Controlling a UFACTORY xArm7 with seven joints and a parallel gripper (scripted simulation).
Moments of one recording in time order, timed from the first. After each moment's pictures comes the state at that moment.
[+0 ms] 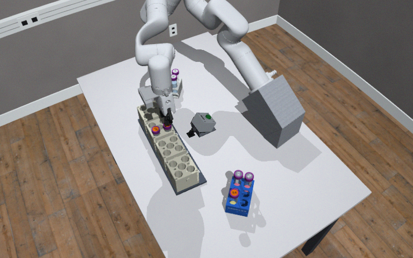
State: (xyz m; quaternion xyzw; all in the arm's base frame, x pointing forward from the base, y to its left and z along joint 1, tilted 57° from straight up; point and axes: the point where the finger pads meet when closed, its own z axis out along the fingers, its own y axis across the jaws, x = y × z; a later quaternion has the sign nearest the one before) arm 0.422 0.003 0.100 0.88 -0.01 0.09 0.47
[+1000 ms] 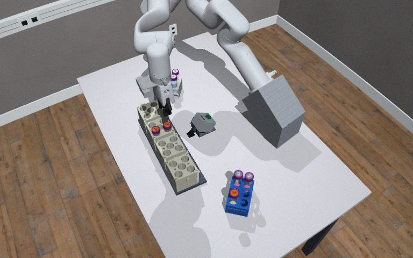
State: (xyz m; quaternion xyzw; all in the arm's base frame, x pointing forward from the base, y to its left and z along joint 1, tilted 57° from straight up) arm 0.415 0.046 0.129 0.88 -0.01 0.09 0.47
